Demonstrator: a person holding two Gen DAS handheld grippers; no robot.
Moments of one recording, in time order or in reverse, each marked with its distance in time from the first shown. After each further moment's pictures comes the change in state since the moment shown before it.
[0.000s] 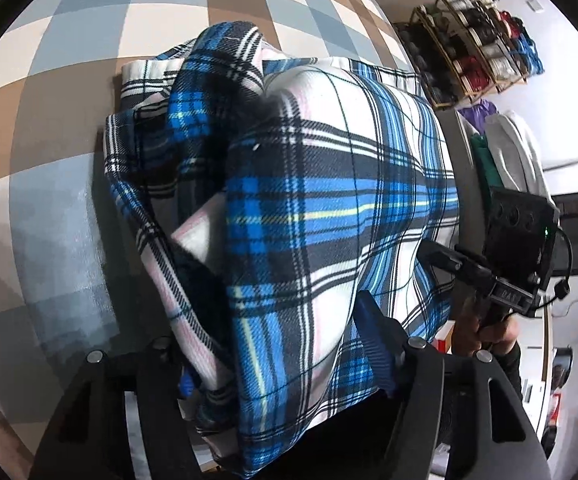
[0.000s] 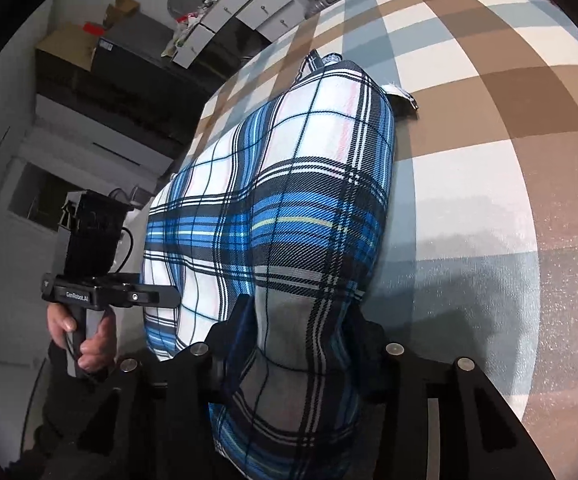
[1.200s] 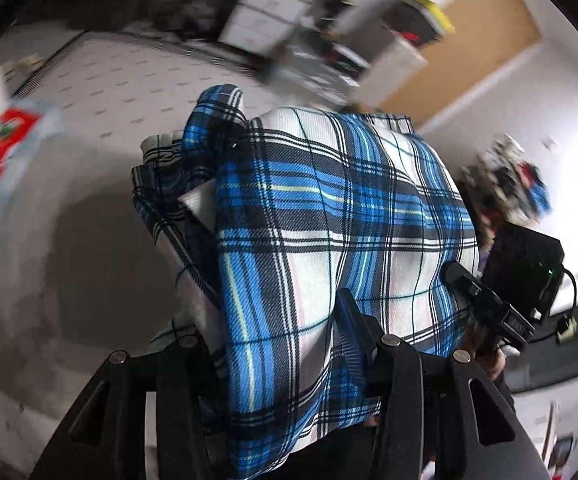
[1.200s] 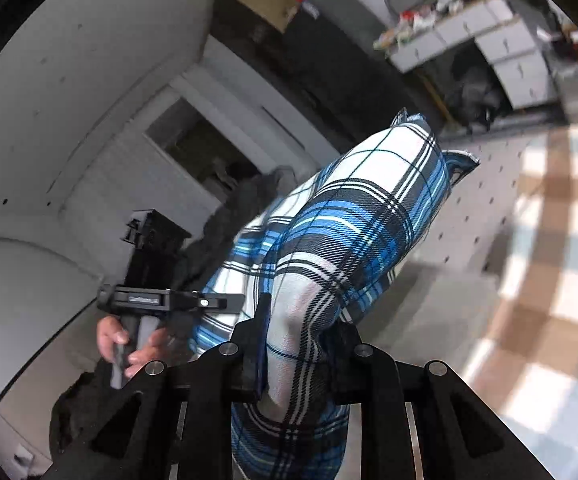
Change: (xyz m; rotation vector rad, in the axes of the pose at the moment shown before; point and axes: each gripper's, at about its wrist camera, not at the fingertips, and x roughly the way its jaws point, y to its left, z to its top) left arm -0.341 0.158 -0.150 -0.248 -0.507 0.167; right arm 0.172 0.400 0.028 -0.420 -0.028 0.465
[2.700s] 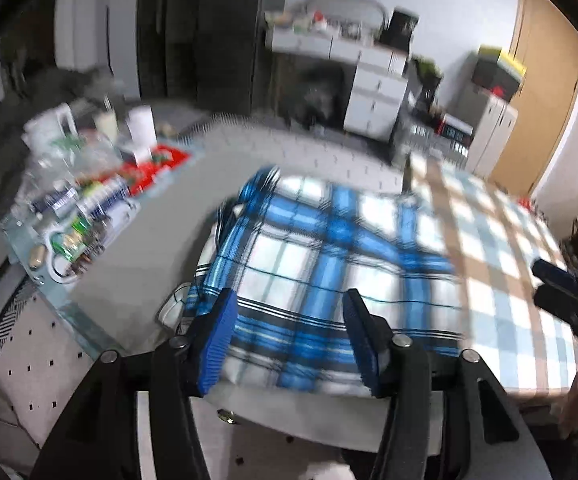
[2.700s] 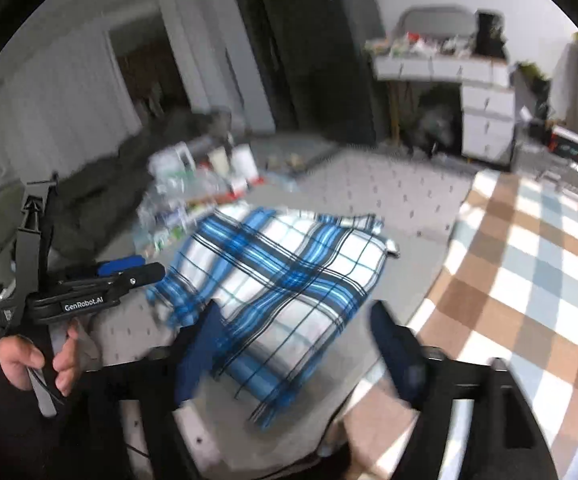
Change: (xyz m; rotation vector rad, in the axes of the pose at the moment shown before) left arm 0.017 0.002 -0.138 0.001 -0.459 0.482; right arm 0.019 0.074 -0.094 -0.331 0.036 -0.464
